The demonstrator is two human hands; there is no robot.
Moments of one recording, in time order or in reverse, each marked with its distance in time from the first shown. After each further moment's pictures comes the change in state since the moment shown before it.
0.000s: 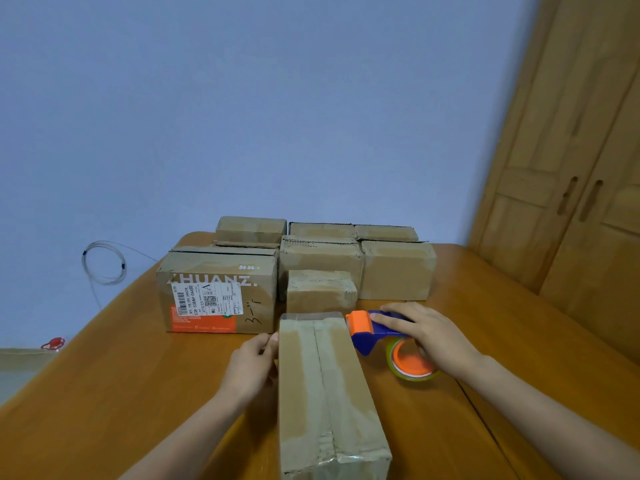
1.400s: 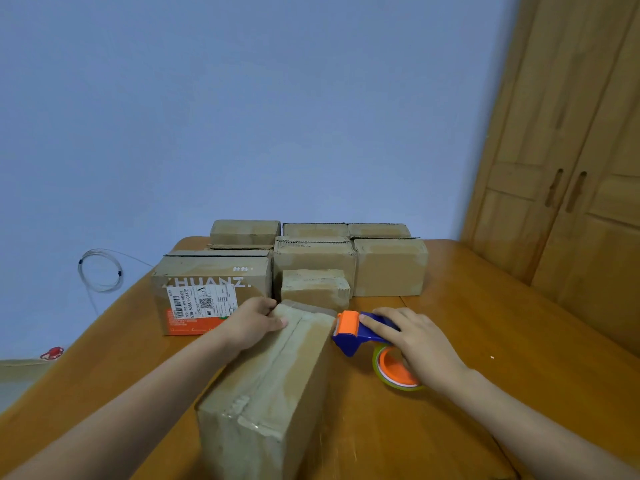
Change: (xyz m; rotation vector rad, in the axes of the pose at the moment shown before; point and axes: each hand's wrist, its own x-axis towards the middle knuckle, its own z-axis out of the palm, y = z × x) left_hand 0.018 0.062 -0.031 0.020 -0.256 -0.090; right_hand -0.009 -0.048 -0.014 -0.112 0.003 0.164
